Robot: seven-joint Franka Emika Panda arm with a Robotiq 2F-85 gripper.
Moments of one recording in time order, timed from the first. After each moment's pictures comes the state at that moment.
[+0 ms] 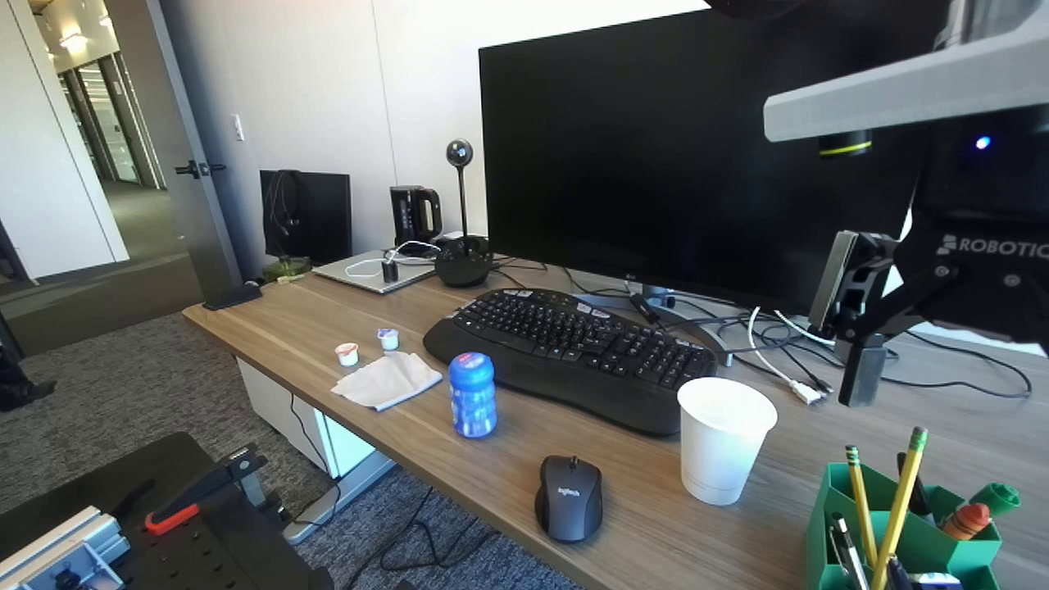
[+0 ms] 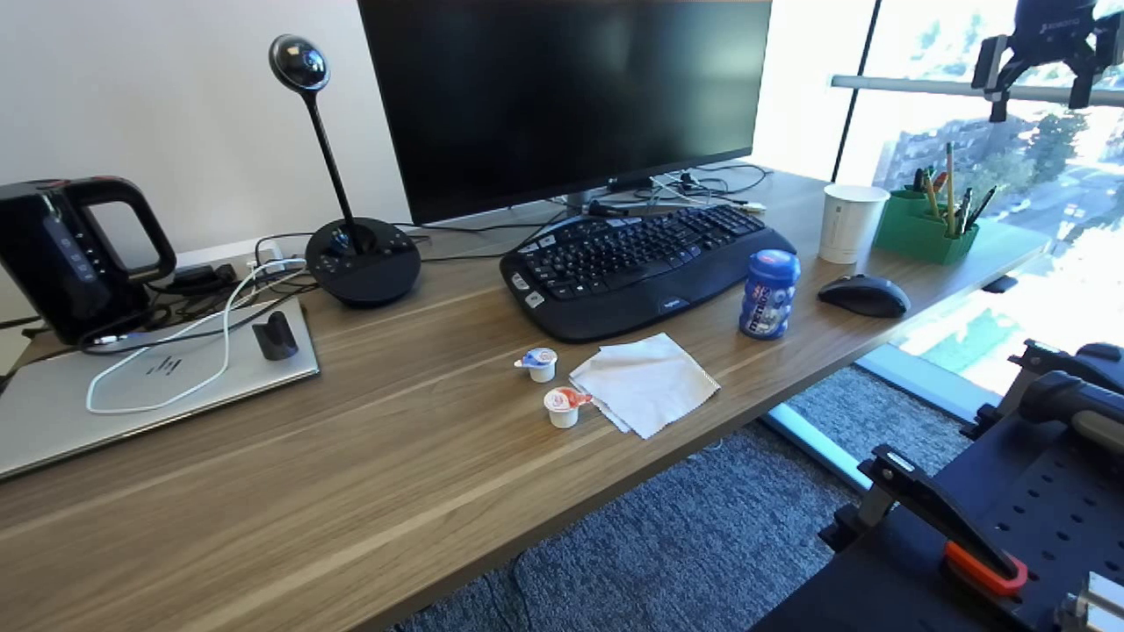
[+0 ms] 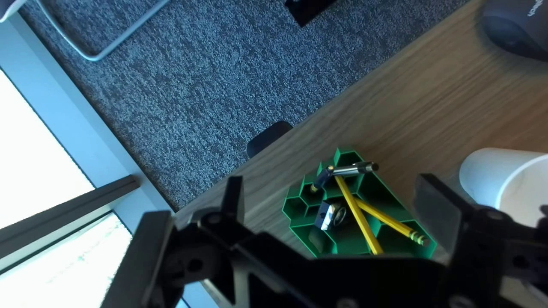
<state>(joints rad) -0.35 0.58 -0.27 -1.53 -0.03 1.92 0.02</state>
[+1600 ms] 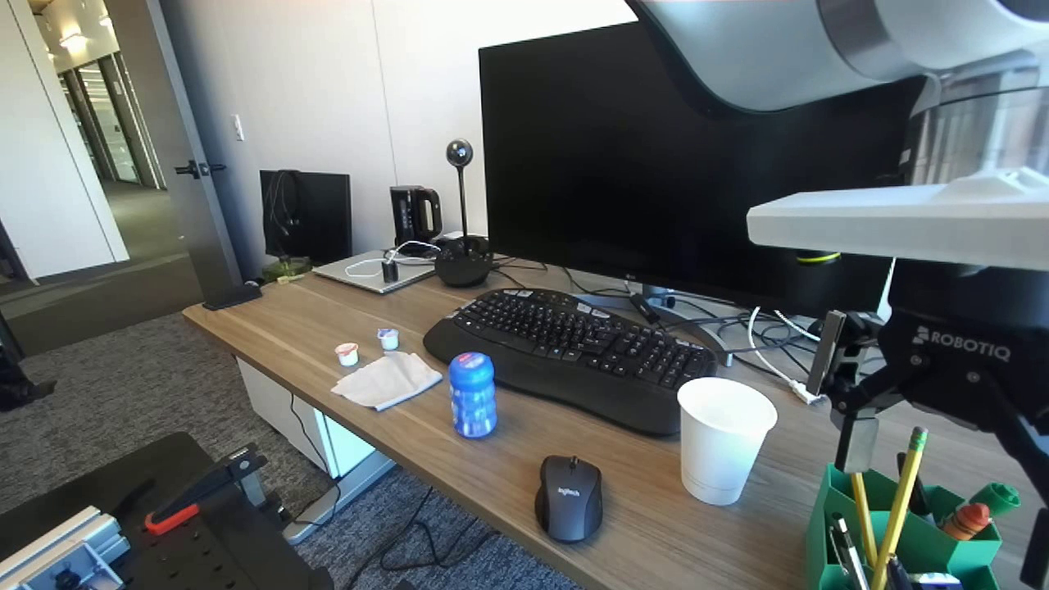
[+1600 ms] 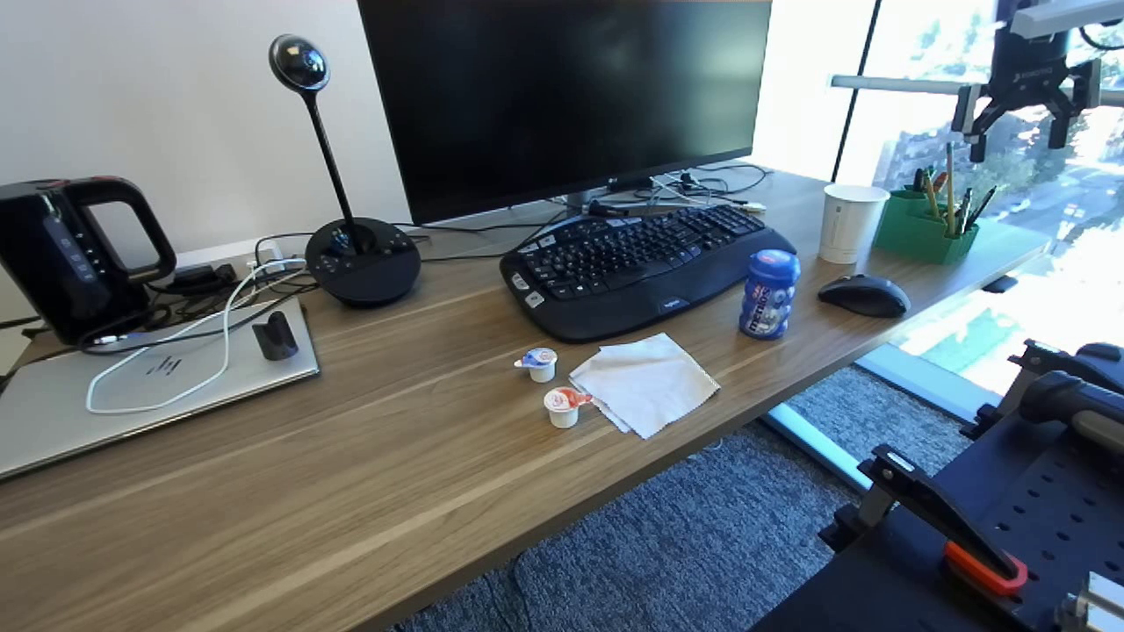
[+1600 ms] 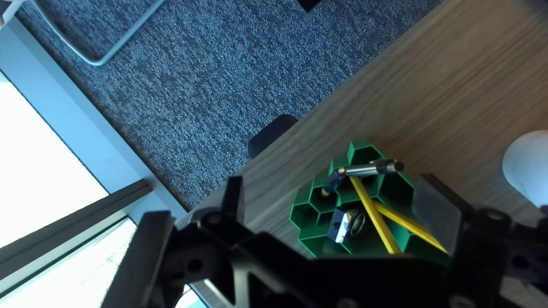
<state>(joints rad) -0.34 0.66 -0.28 -1.54 -0.04 2.03 0.11</state>
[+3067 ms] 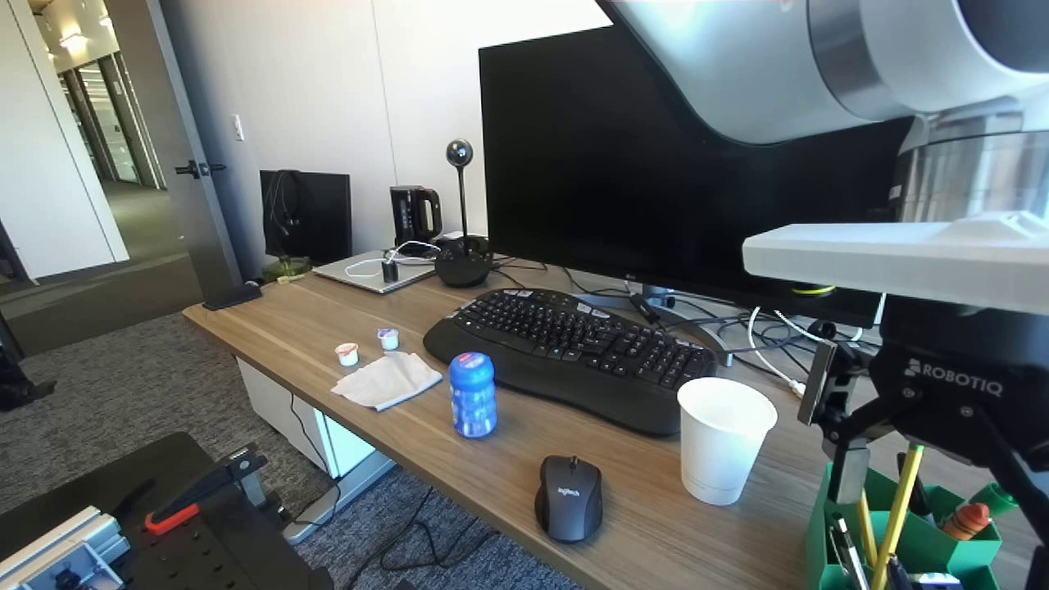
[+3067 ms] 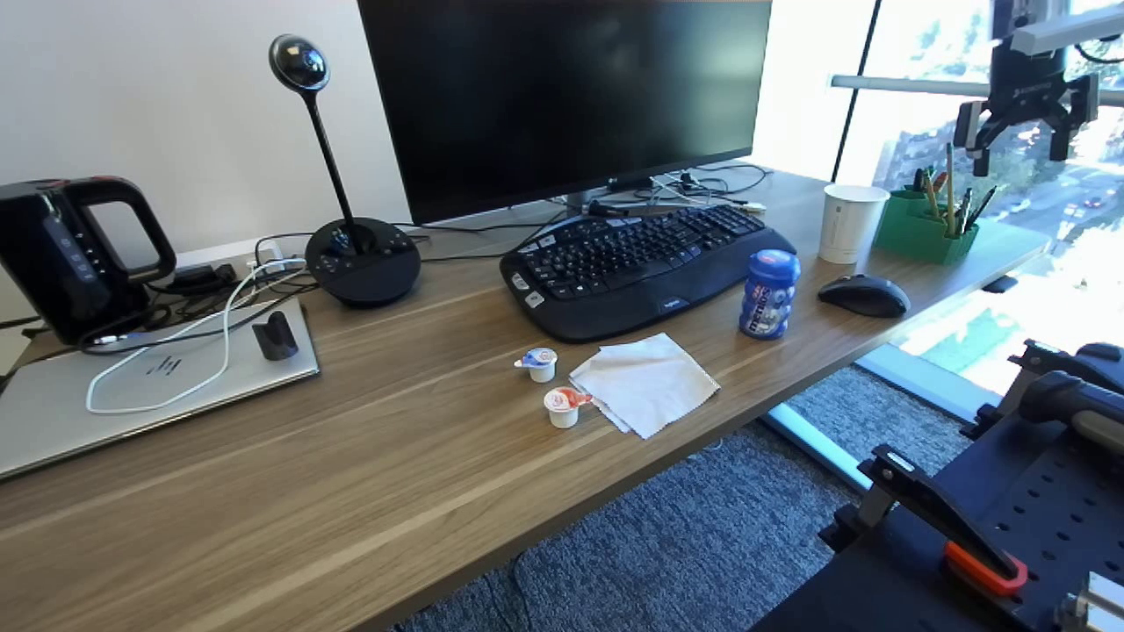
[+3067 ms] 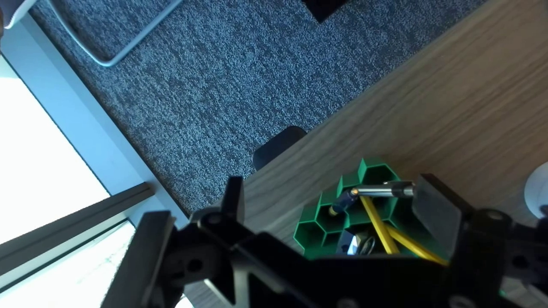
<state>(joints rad) -0.34 0.69 -0.28 -1.54 -0.06 2.03 0.08</state>
